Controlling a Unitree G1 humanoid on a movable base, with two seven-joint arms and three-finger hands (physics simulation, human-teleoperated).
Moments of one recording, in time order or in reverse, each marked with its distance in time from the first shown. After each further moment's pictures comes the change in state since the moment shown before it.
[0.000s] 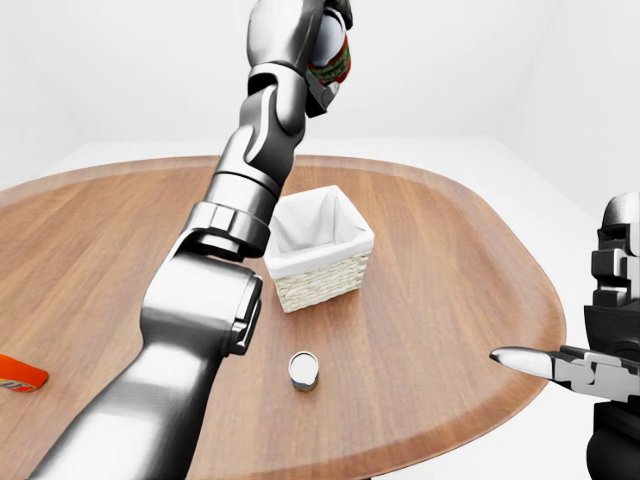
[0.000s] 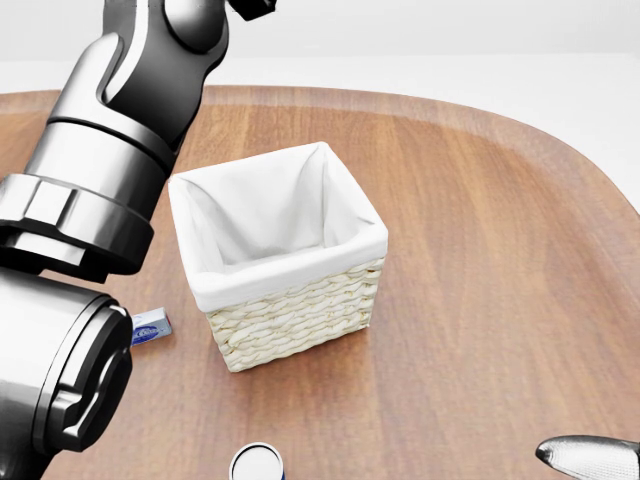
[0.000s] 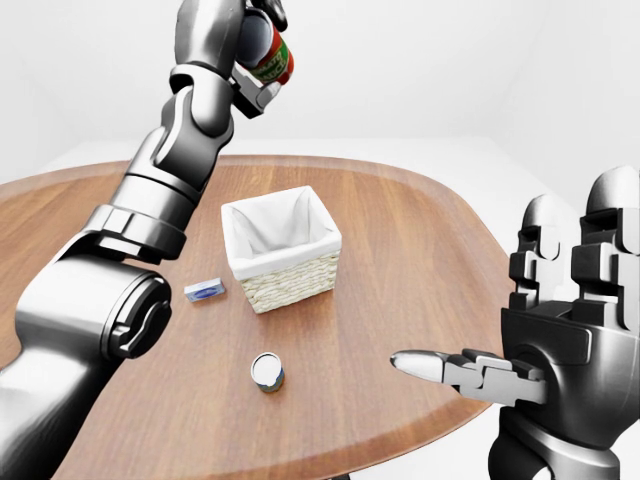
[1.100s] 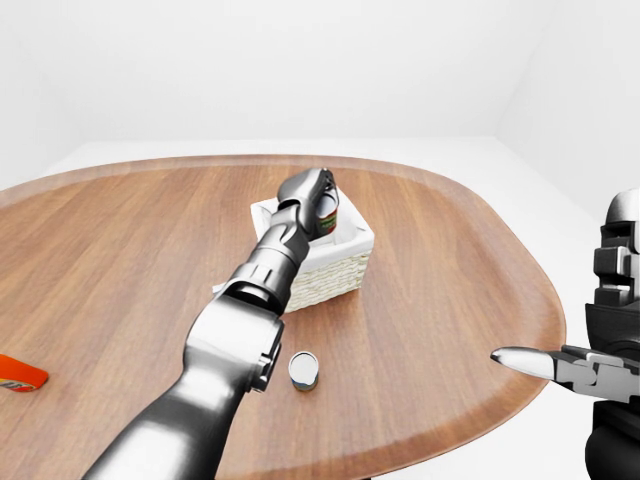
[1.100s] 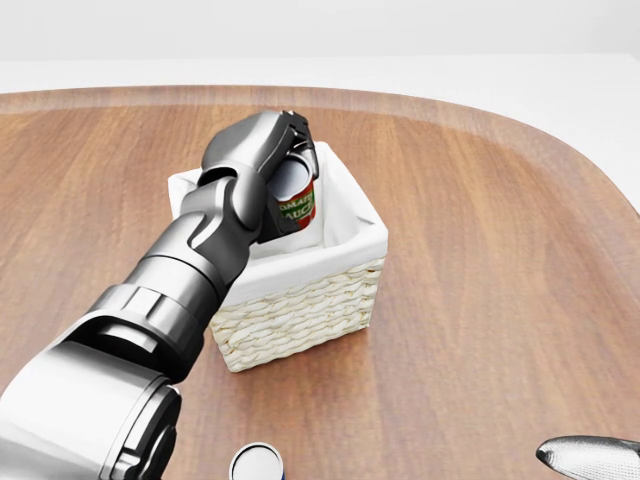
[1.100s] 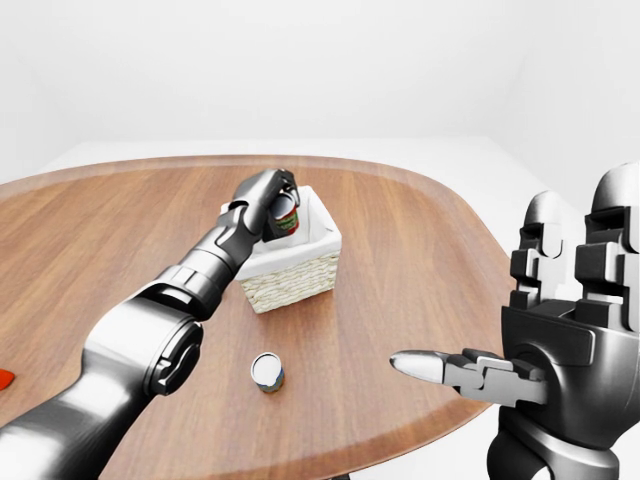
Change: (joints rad) left arm 0.238 -0.140 -0.023 0.308 0.076 0.167 -0.206; right arm -0.027 0.057 -0.012 0.000 -0.019 0.000 0.055
